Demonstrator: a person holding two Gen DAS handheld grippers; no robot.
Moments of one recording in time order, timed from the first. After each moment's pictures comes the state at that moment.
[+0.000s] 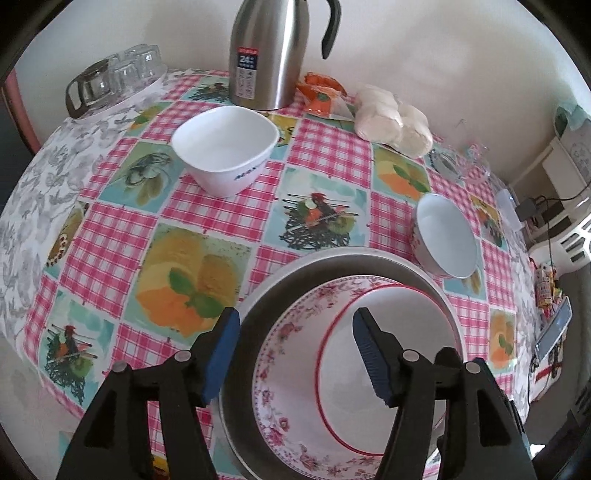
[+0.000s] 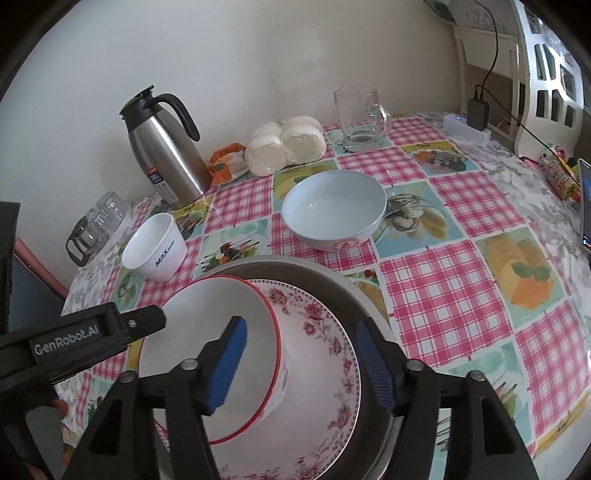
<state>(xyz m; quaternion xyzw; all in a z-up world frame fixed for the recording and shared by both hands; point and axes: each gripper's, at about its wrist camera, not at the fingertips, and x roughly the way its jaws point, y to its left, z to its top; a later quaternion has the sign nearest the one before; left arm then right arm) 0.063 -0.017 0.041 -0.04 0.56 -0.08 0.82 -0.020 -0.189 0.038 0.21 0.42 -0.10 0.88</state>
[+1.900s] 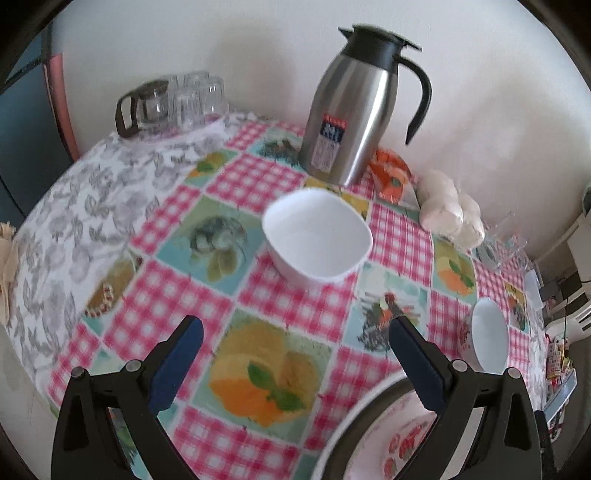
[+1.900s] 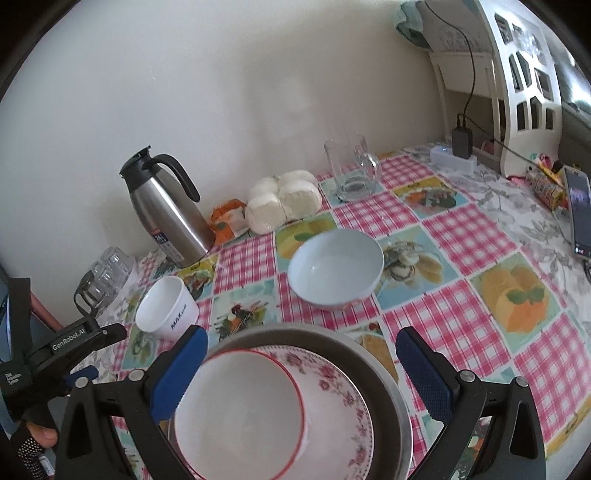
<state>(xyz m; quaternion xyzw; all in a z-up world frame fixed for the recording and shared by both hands) 0.121 0.066 0.064 -0.09 0.48 -0.02 0.87 -0.012 -0.196 0.076 0.24 0.34 -0.13 0.90</state>
